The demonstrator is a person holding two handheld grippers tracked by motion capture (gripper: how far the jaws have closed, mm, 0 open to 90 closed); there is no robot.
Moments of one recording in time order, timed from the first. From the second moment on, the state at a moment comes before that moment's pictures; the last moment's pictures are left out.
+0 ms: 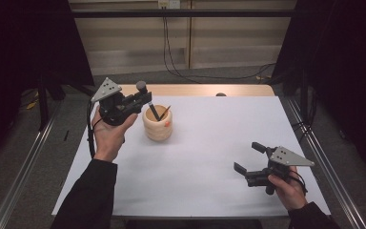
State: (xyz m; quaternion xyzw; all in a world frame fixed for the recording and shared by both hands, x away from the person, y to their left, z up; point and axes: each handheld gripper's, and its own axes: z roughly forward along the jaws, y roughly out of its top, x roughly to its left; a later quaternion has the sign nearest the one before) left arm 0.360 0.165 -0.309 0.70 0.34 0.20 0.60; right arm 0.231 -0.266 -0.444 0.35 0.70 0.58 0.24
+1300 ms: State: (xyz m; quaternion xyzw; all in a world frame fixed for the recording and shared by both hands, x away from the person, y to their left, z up) left arm 0.402 0.154 -0.349 0.71 0.38 0.22 0.55; right arm 0.231 -0.266 -0.444 0.35 0.70 0.58 0.24
